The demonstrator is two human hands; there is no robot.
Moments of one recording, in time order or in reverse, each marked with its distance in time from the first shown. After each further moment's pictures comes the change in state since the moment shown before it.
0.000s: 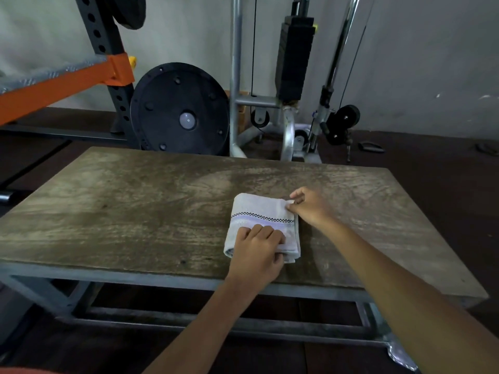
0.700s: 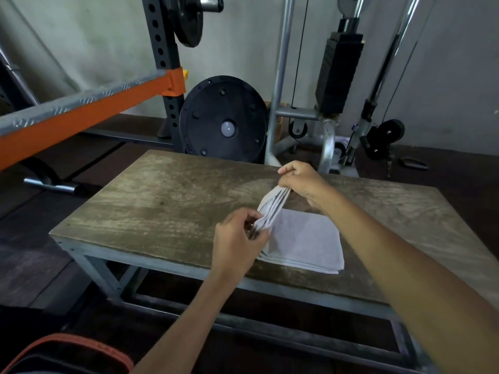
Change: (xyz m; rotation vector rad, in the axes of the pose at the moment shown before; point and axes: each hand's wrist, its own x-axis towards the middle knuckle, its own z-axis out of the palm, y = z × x) left_hand -0.022 -0.059 -0.098 -0.401 0.257 -0.439; right_hand -0.012 -0.142 0.034 0.237 -0.175 -0.147
